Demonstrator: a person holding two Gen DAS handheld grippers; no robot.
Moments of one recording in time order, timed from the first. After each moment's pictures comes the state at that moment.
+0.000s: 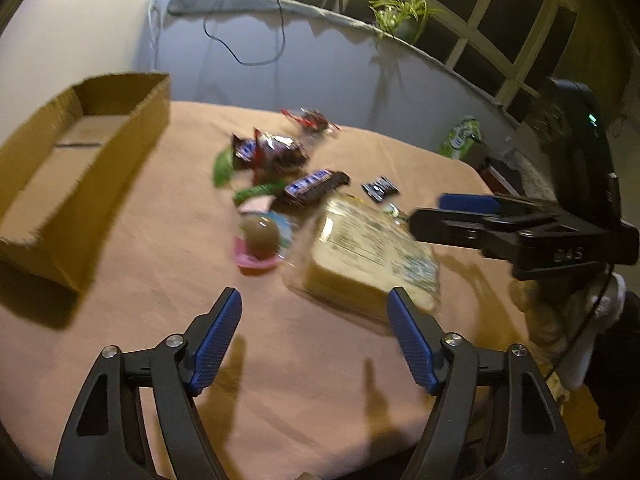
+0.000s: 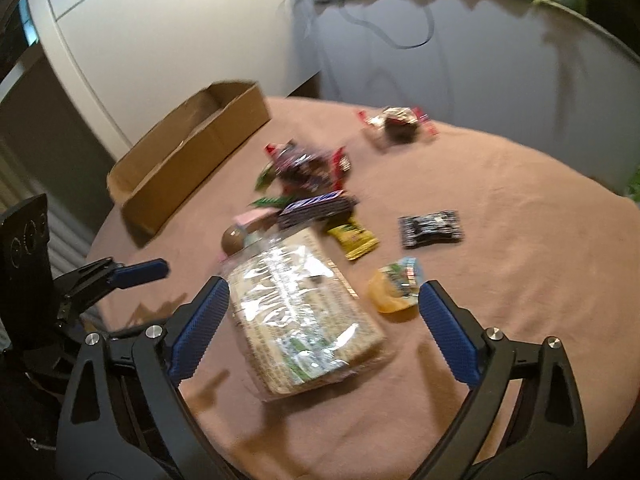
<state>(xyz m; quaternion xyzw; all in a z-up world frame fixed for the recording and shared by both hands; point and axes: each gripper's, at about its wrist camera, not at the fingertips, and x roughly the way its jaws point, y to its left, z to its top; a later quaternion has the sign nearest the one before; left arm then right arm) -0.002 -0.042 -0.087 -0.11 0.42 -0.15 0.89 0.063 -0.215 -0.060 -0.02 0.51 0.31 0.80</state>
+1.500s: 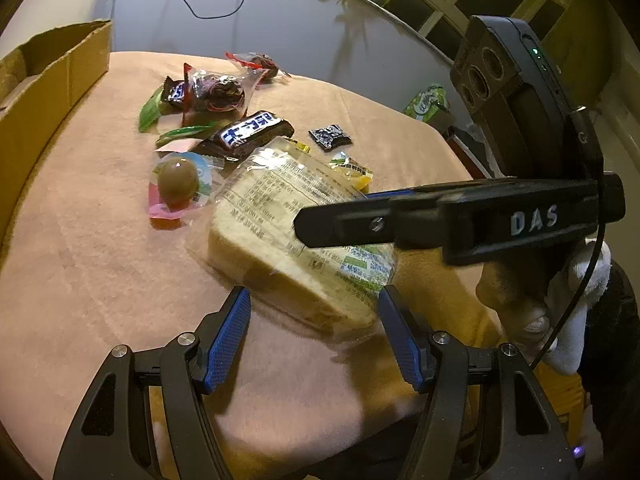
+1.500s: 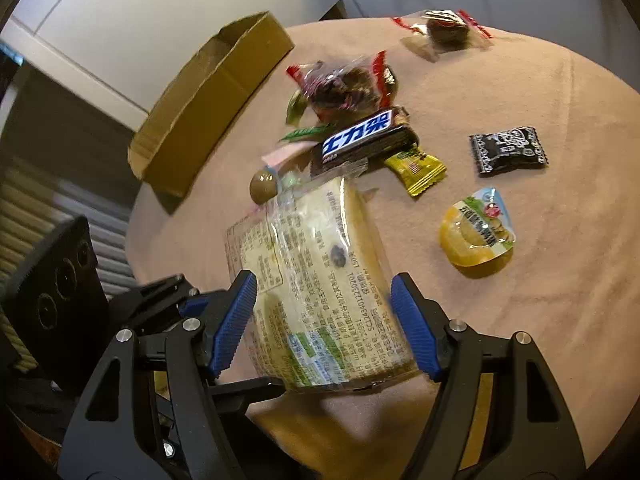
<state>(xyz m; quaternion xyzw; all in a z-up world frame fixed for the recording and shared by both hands) 0.008 -0.071 -0.115 -0.13 0.47 -0.22 0.84 0.070 -0.195 -0.099 0.04 0.62 0.35 0.70</state>
